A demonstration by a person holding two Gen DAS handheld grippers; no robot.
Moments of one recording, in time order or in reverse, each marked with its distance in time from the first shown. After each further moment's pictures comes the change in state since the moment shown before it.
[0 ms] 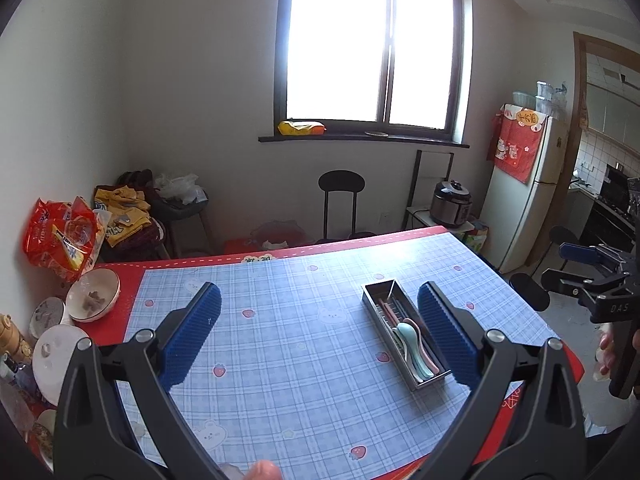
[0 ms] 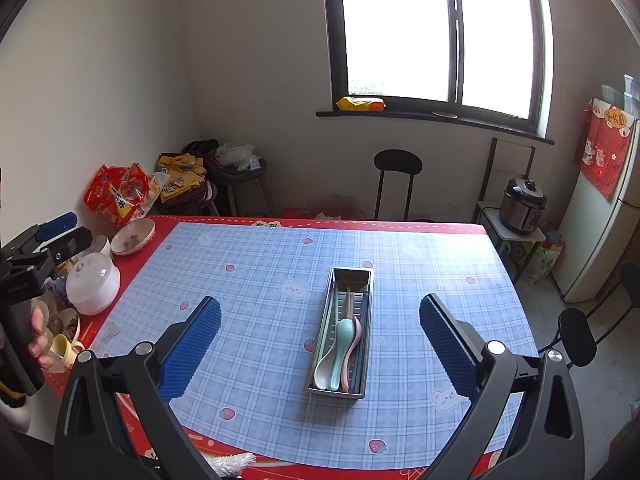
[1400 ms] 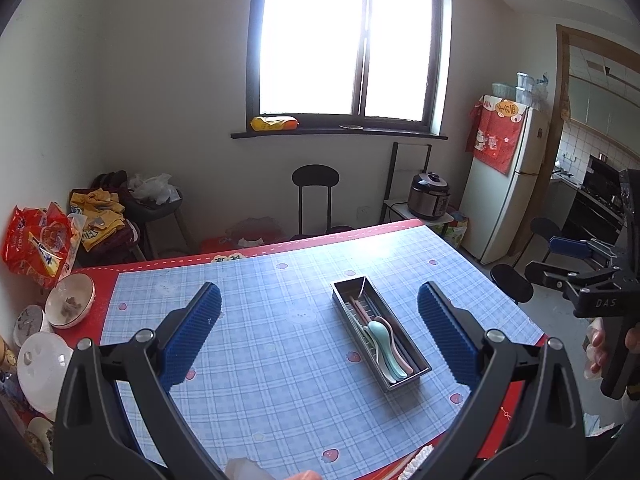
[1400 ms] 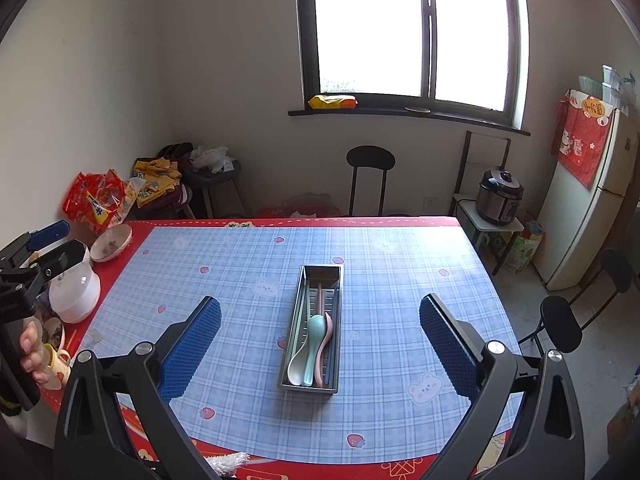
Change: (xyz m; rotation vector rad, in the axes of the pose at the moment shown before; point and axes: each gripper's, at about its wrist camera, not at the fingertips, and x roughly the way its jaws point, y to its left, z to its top) left arm 0.023 -0.035 -0.002 0.034 0.023 -0.069; right arm -0.005 -0.016 -0.009 0.045 0.013 -0.084
